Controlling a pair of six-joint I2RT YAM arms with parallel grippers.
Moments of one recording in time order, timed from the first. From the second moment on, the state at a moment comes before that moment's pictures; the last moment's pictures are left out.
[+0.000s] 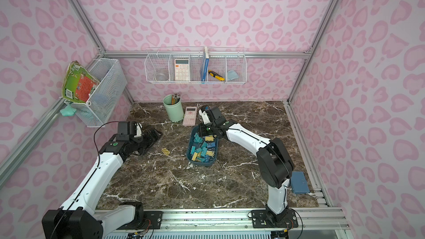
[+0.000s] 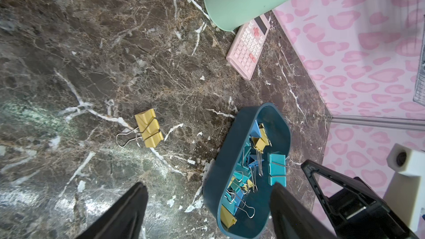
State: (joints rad) left arm -0.02 1.15 0.95 -0.62 0.27 -0.75; right arm 0.69 1.84 1.43 -0.28 -0.30 0.42
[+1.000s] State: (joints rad) left arm -0.44 1.83 1.42 -0.51 0.35 -0.91; right arm 0.38 1.49 0.69 0.02 -0.24 0.52
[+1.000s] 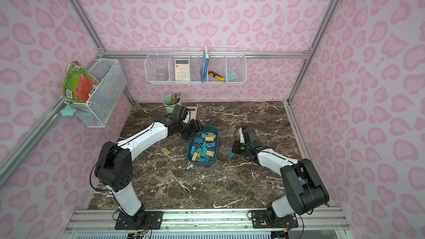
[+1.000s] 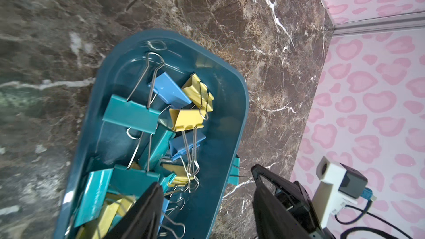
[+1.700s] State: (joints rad) left arm -0.46 2.11 1.64 -0.52 0.41 -1.02; right arm 0.31 1.33 0.72 -0.03 -0.22 0.47
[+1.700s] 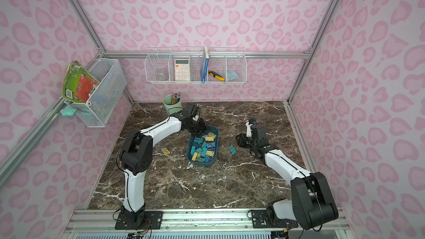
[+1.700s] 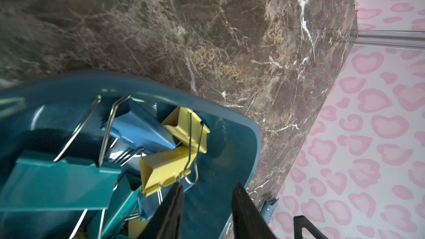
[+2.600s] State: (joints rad) left arm -0.46 2.11 1.62 -0.51 0.43 -1.06; right arm 0.31 1.29 0.74 -0.10 -0.19 0.45
